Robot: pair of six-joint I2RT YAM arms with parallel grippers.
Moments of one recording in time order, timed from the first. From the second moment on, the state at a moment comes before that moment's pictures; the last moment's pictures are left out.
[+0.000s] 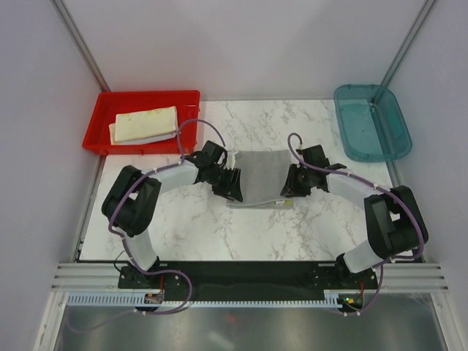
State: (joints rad) left arm -0.54 1.78 1.11 -0.34 0.54 -0.25; right arm 0.30 1.55 0.87 -0.32 -0.28 0.50
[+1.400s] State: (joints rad) left arm -0.57 1.67 0.95 -0.39 0.30 -0.36; right arm 0.32 1.32 0.65 -0.34 -0.21 0.60
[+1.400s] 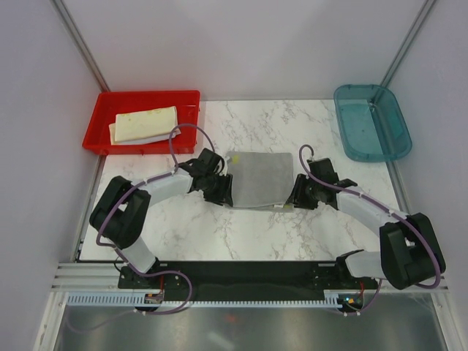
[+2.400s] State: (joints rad) left arm -0.58 1.63 0.97 -0.37 0.31 -0.39; right arm 0.32 1.31 0.58 -0.25 -0.15 0.92
